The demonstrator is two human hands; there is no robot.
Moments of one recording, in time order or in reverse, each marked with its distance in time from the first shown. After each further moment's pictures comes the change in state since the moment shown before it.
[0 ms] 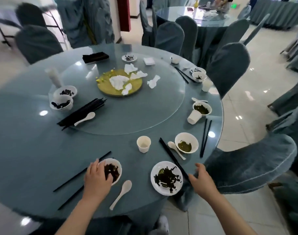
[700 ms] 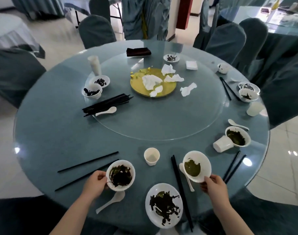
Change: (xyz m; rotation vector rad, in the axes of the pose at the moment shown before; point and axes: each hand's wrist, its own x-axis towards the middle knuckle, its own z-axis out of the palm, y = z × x) left_hand 0.010 0.018 0.037 -0.709 0.020 -0.621; right_hand 0.146 -0.018 -0.027 0.517 -0.025 0.068
